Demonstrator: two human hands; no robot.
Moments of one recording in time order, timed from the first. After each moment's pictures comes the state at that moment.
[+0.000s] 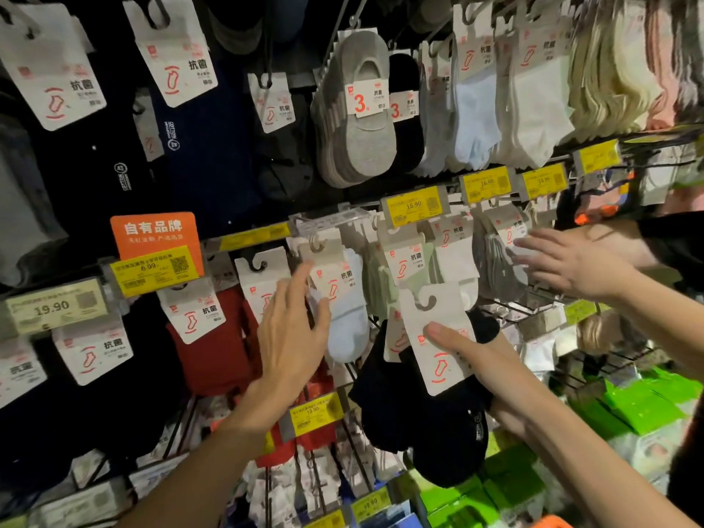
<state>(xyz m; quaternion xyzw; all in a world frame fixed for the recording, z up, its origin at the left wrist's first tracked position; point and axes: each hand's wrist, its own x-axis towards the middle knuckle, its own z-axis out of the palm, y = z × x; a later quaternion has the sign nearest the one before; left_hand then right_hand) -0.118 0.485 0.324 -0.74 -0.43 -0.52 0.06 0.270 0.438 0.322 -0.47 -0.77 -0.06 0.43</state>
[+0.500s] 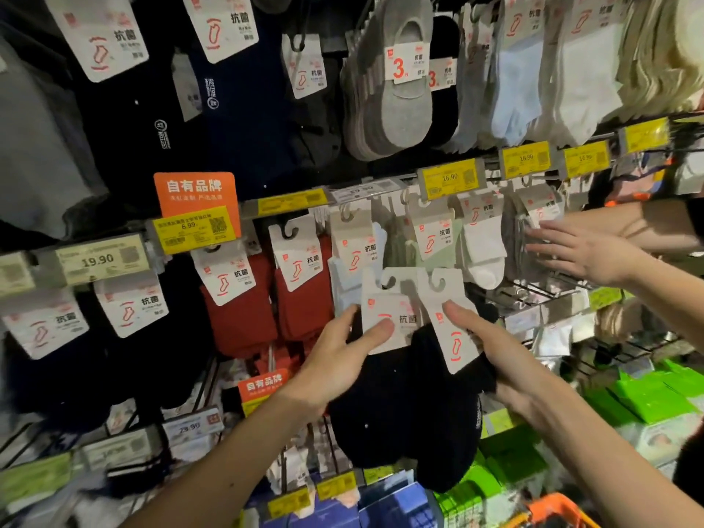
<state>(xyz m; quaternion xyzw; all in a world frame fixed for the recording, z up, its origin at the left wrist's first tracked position) -0.132 0.426 0.311 -0.68 -0.39 -0.38 -0.49 0.332 0.518 0.287 -0.27 -0.85 -0.43 0.15</state>
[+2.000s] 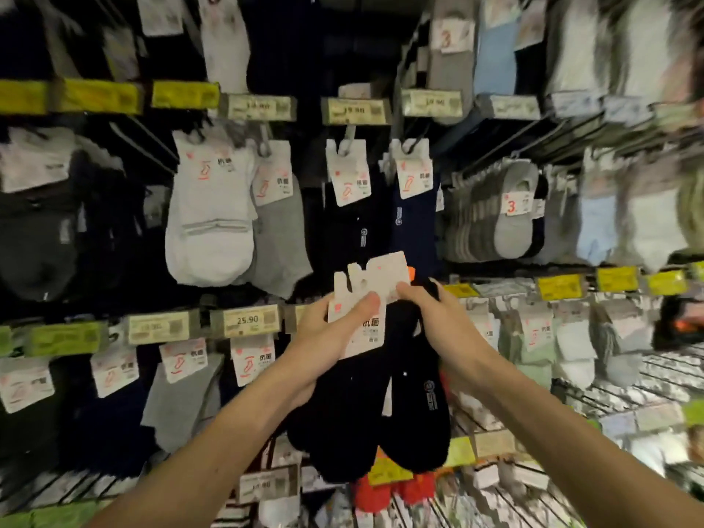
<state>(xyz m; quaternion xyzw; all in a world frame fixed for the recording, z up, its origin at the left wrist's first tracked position) -0.342 0.368 0.449 -0.63 -0.37 -0.52 -0.44 -0.180 0.367 0.454 -0.39 -0.57 0.40 0.60</state>
